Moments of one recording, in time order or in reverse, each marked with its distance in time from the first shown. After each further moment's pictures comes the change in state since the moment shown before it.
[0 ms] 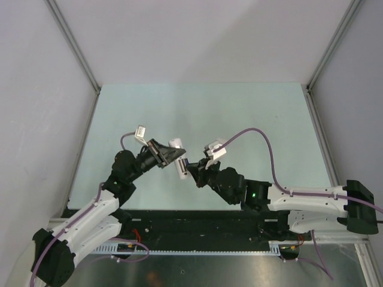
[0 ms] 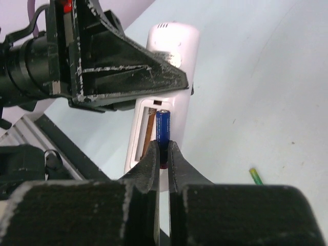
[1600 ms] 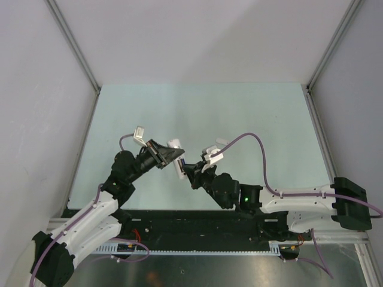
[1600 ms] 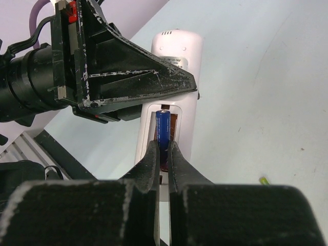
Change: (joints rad) left arm -0.002 -0.028 0.000 -0.049 -0.031 -0.032; right arm 0.051 0.076 -0.034 0.189 0.122 -0.014
